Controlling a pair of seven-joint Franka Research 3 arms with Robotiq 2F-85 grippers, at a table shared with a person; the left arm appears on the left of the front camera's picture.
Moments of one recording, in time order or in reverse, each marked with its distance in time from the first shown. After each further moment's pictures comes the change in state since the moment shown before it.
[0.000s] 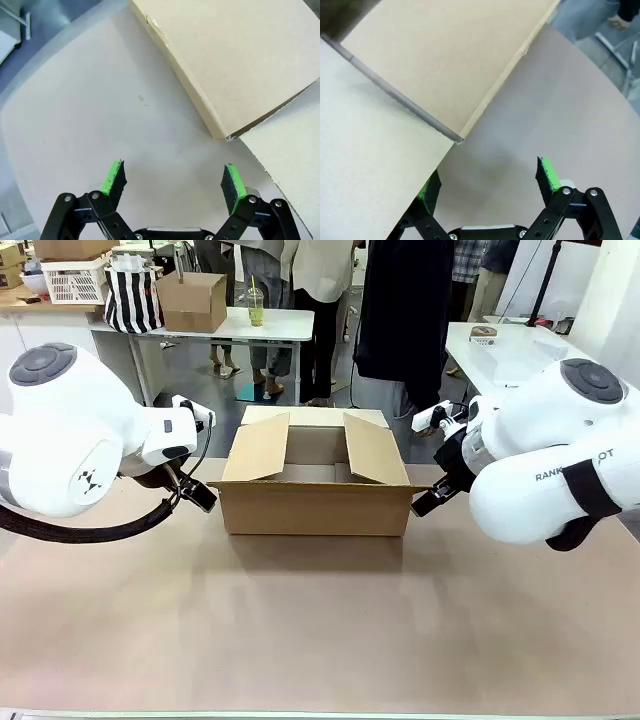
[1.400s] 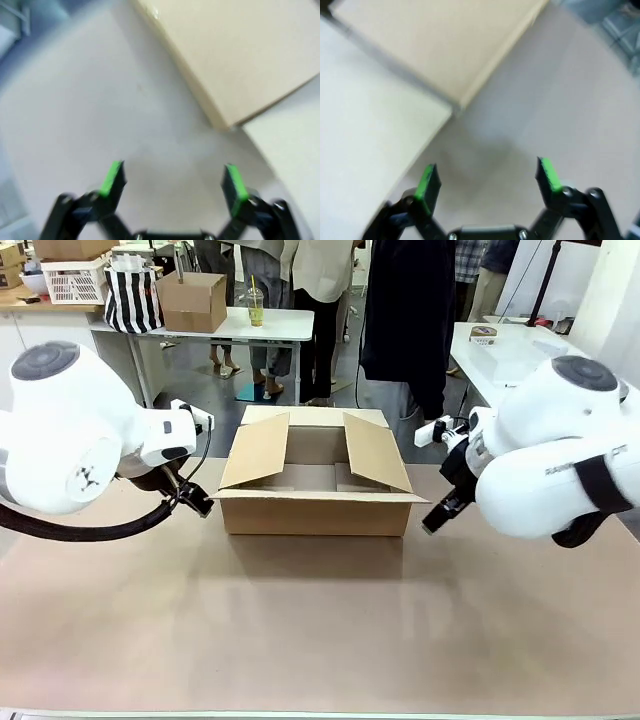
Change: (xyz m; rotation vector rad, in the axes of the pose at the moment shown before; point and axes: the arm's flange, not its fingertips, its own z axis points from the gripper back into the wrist) left arm -0.005 0.001 0.002 -0.009 0.067 0.022; right arm -0.016 0.000 0.001 0.042 0.167 0.014
